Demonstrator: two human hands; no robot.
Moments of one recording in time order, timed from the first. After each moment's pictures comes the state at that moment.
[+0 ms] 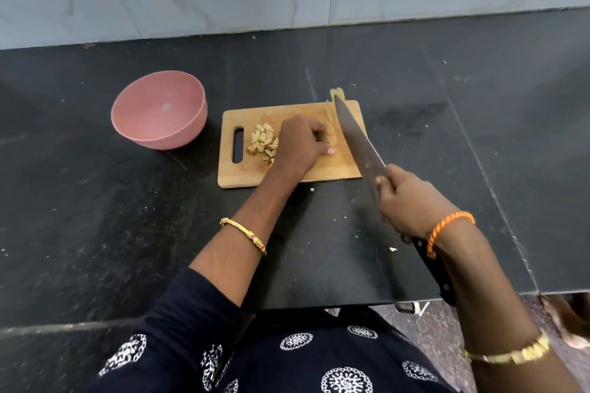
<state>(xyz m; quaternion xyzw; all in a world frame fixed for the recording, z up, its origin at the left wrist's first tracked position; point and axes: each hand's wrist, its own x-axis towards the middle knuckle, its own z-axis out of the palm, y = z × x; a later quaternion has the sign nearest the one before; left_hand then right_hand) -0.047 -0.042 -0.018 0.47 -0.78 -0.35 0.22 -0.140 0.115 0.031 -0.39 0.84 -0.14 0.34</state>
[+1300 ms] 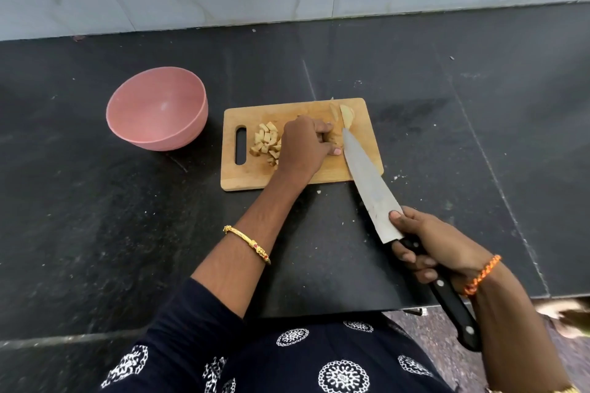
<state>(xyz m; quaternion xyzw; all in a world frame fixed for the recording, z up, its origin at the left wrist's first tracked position) -0.045 -0.045 -0.025 0.46 -0.77 -0.38 0.24 -0.142 0.147 0.011 -0.15 0.67 -0.35 0.64</state>
